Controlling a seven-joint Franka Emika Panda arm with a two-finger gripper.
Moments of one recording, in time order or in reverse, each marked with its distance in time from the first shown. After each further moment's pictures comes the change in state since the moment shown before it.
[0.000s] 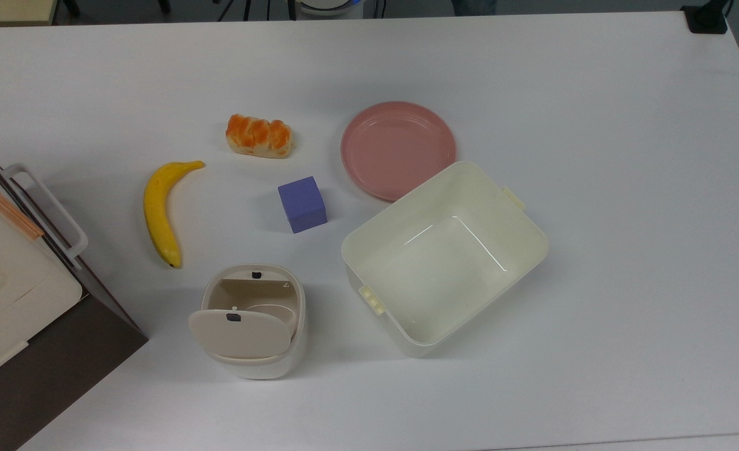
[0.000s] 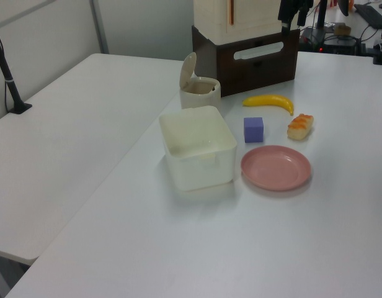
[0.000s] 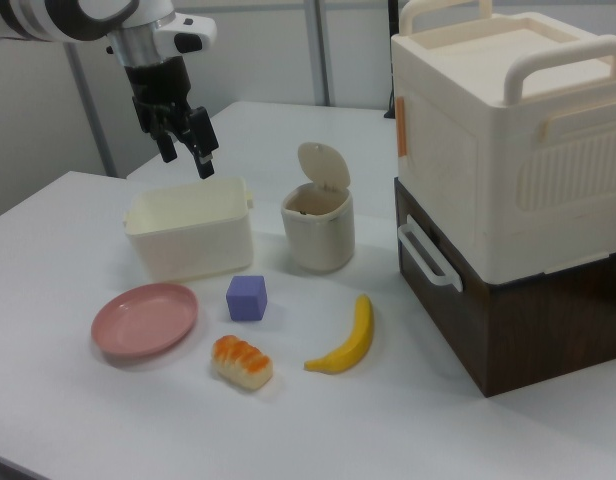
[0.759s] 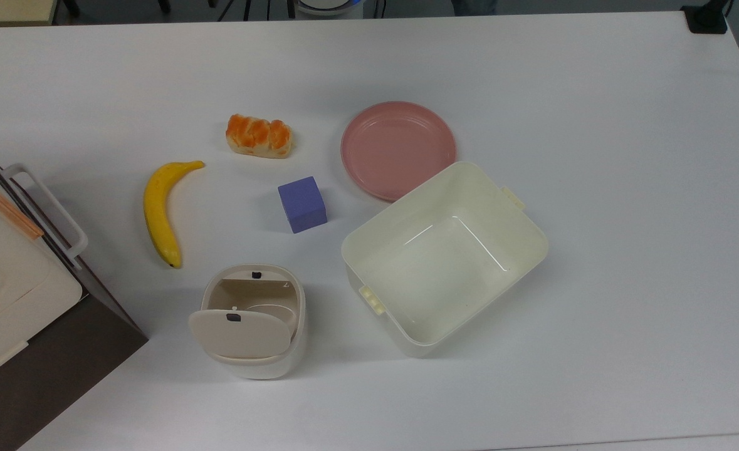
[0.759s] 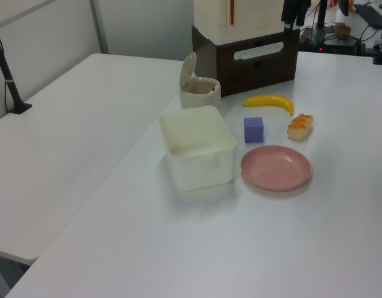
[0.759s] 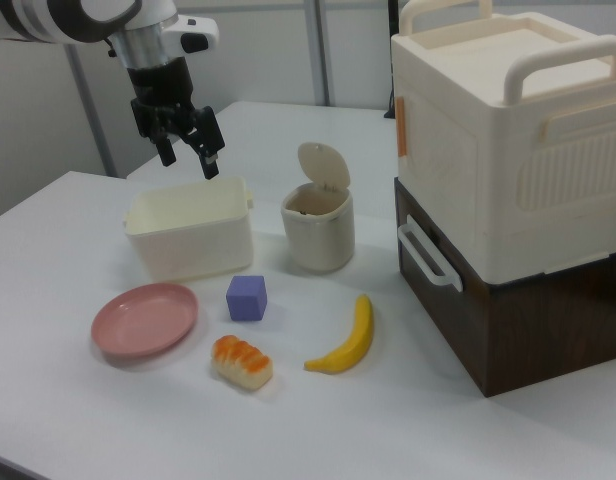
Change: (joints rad) arm -0.004 0.001 -0.003 -0.004 0.000 0.000 -0.120
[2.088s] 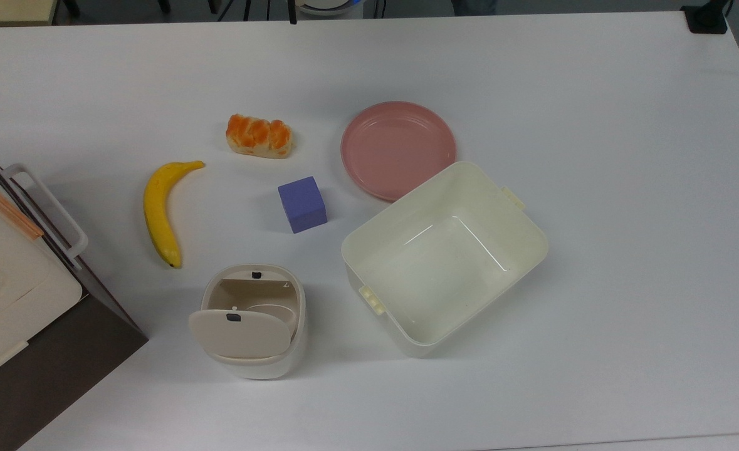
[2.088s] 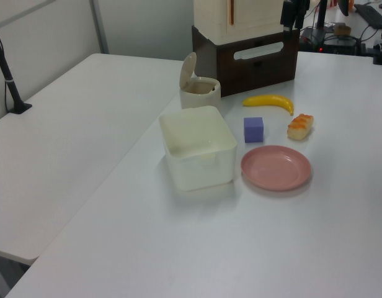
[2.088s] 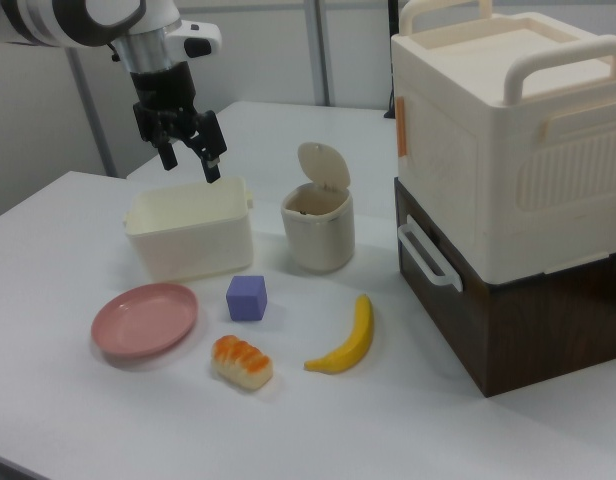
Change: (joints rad) arm 0.003 0.012 0.000 -0.001 -0.003 0.000 -0.007
